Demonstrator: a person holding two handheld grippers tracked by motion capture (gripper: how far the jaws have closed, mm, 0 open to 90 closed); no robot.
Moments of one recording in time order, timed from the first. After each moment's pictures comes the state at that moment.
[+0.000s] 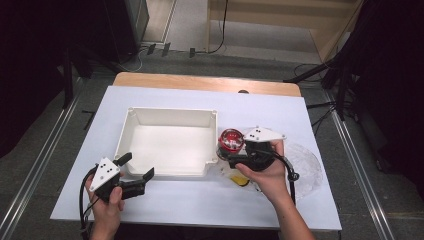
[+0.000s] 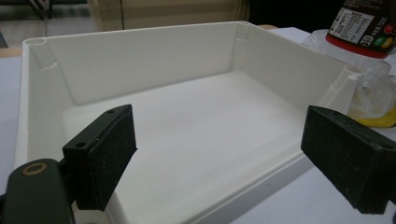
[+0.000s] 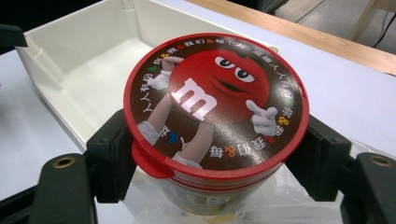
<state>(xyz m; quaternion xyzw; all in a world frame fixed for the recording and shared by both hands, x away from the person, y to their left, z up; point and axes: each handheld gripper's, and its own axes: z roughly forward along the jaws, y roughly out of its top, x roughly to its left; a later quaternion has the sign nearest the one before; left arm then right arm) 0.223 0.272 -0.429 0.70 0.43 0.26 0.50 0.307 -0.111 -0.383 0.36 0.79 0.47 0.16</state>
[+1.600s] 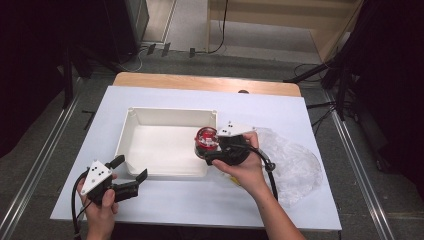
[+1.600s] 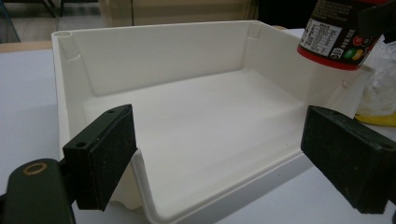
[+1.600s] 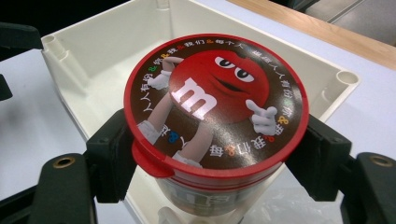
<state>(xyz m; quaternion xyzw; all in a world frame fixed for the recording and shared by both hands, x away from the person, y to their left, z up) 0.215 0.284 -0.430 0.69 0.44 0.27 0.50 0.323 -0.054 -0.386 0.33 0.81 0.47 0.13</state>
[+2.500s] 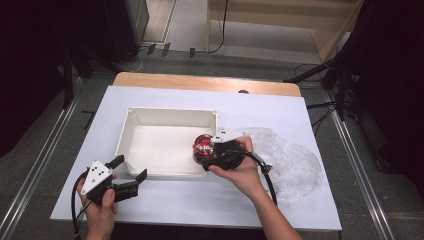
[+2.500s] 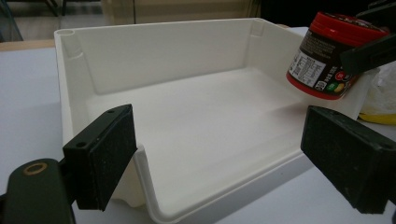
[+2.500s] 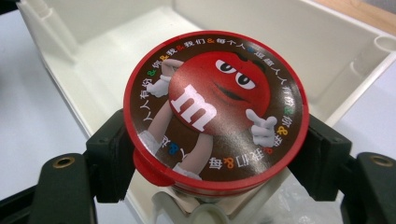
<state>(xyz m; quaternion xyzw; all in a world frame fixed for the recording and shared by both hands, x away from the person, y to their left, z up) 0.216 0.285 -0.431 0.69 0.45 0.27 0.50 0.324 -0.044 -0.413 0.32 0.83 0.44 0.12</state>
